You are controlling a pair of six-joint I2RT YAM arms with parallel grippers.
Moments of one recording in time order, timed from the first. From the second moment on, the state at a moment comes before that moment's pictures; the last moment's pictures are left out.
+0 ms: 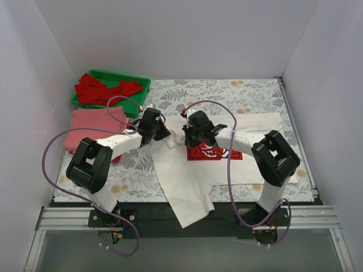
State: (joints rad) left arm -0.49 1.69 0.96 -0.01 -0.03 -0.84; right arm 0.75 1.81 1.11 -0.13 -0.09 0.26
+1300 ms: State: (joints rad) left arm -0.63 1.38 0.72 -0.13 0.10 -0.90; right arm 0.75 1.61 1.12 -0.64 0.02 0.15
